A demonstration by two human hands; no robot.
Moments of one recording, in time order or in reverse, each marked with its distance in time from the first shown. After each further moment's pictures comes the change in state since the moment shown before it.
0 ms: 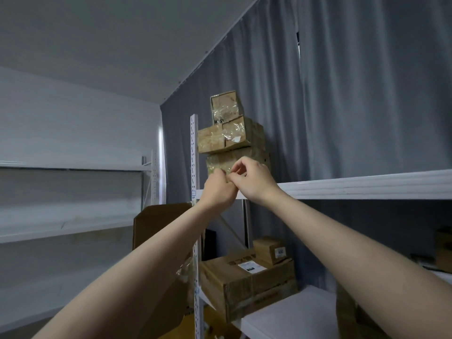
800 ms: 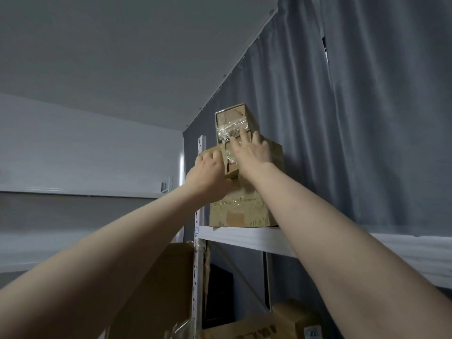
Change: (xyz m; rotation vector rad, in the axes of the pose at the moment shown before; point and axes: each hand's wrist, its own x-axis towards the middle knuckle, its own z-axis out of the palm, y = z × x) left_hand 0.176 -0.003 0.027 0.665 0.177 0.221; right_hand 0.250 0.089 0.024 -1.002 0.072 -0.267
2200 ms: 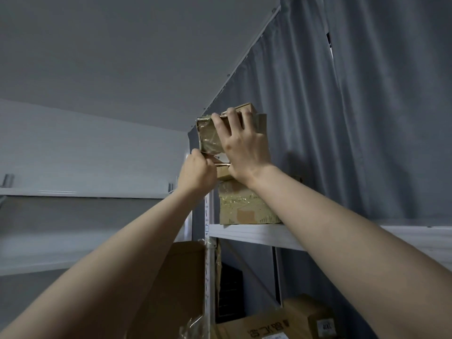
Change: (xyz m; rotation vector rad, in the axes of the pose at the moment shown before) left_hand -0.005 -0.032 -0.013 -0.472 0.228 -0.316; right_hand -0.049 -0.039 -0.057 0.048 0.394 -0.084
